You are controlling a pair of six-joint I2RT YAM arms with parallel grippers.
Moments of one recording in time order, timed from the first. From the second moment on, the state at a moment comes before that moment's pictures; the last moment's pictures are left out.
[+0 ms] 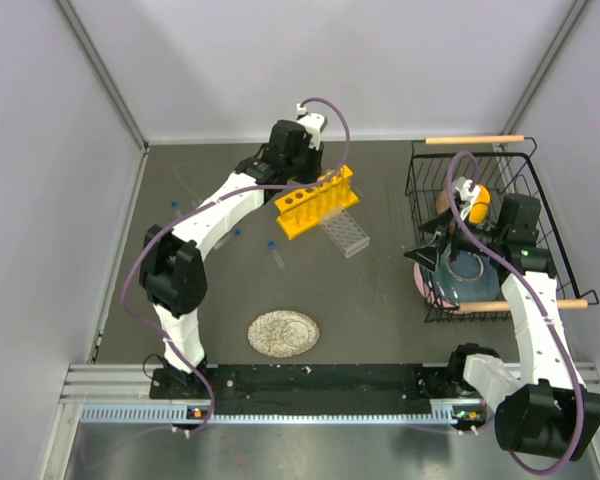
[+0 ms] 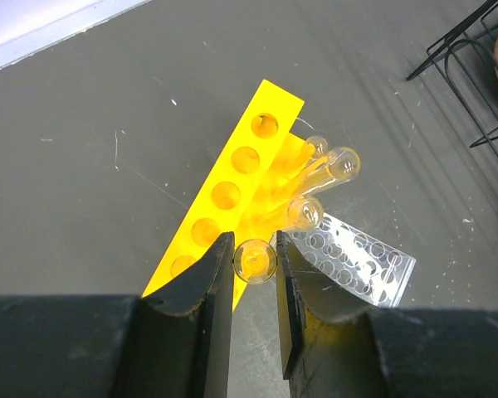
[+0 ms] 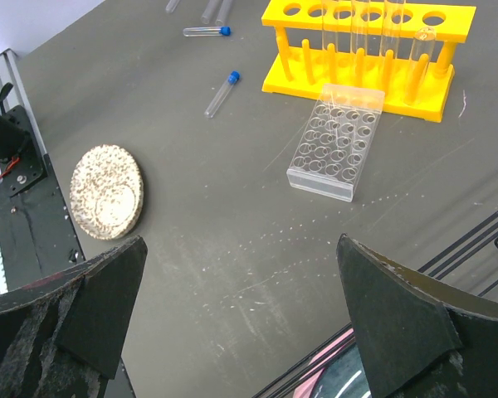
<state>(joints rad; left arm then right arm) -0.55 1.88 1.71 -0.34 0.03 -0.10 -0.15 0.96 0.86 -0.54 -1.13 -0.36</state>
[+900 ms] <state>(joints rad) -0.55 1.82 1.59 -0.33 -0.01 -0.12 -0.15 0.96 0.86 -0.54 -1.12 -0.37</state>
